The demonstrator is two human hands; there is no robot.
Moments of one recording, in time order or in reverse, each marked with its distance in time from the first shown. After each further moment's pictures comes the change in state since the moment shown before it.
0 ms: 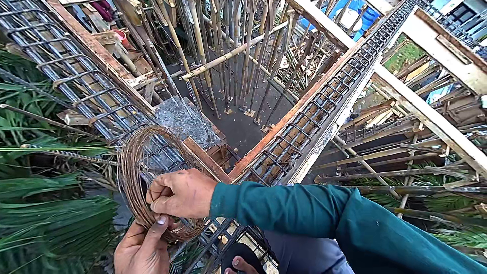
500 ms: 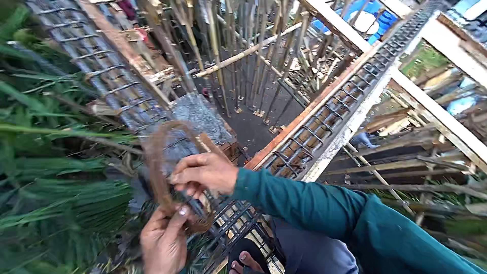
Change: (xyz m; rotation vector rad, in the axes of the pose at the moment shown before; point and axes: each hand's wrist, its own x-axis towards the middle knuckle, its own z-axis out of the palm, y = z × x) left_hand -0.005 -0.003 -0.003 -0.037 -0.027 0.042; right_hand 0.003 0.005 -0.006 0.548 -0.001 0.111
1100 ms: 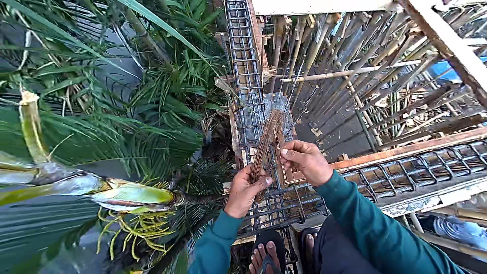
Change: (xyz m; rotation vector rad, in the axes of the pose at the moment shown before) left_hand -0.003 -0.001 -0.012 -0.057 0.053 -0.031; right_hand 0.001 0.014 -0.003 -0.088 0.095 -0.095
